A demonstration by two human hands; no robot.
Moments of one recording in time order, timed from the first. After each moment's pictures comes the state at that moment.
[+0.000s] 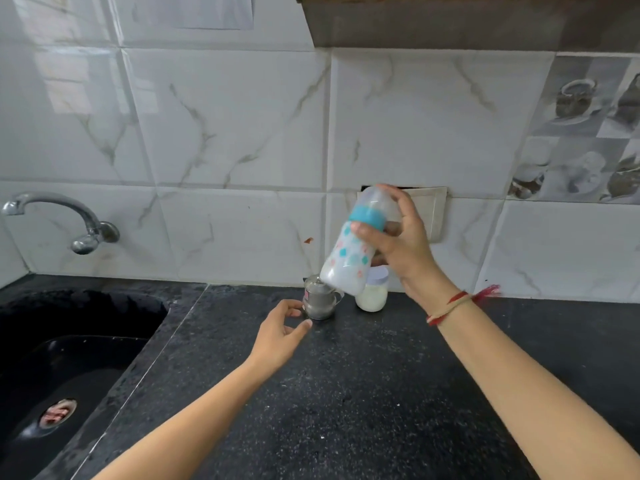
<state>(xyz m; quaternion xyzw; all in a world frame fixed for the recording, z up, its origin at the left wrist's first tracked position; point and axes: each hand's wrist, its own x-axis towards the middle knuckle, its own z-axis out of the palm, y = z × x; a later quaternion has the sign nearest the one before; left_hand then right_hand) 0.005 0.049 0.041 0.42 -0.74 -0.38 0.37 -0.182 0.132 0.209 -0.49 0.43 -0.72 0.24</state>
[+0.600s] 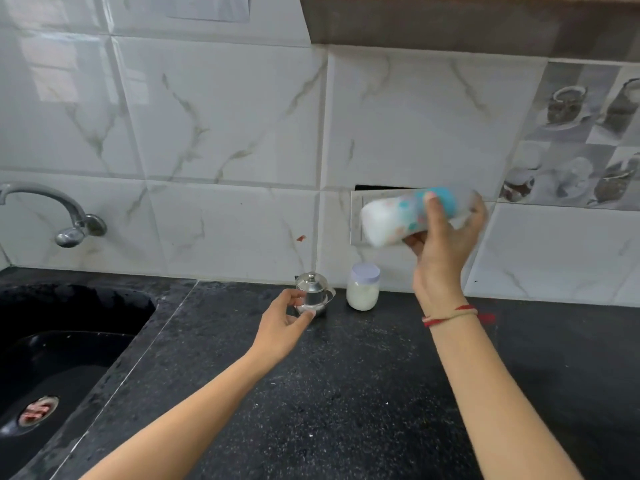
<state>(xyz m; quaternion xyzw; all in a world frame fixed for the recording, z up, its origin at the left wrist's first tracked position) -0.015 0.053 0.054 0.40 -0.73 -0.39 0.39 -0.201 0.141 0.200 -0.36 0.33 -0.85 0.19</state>
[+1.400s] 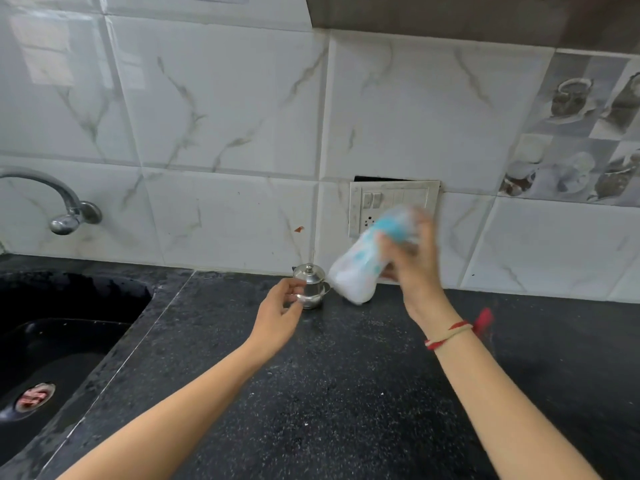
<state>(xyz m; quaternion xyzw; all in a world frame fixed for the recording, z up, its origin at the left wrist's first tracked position) -0.018 0.051 0.051 0.38 -0.71 -0.40 0.43 -0.203 0.148 0.168 -0.44 0.43 -0.75 0.23</state>
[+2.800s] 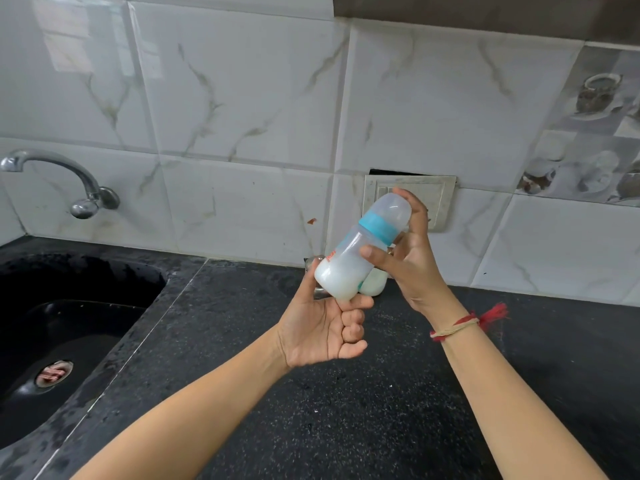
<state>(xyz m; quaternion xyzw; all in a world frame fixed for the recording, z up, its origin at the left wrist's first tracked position) -0.019 0.098 0.091 -0.04 -0.30 -0.95 0.05 -0.180 0.150 0.170 -0.63 0.38 -0.64 0.24</state>
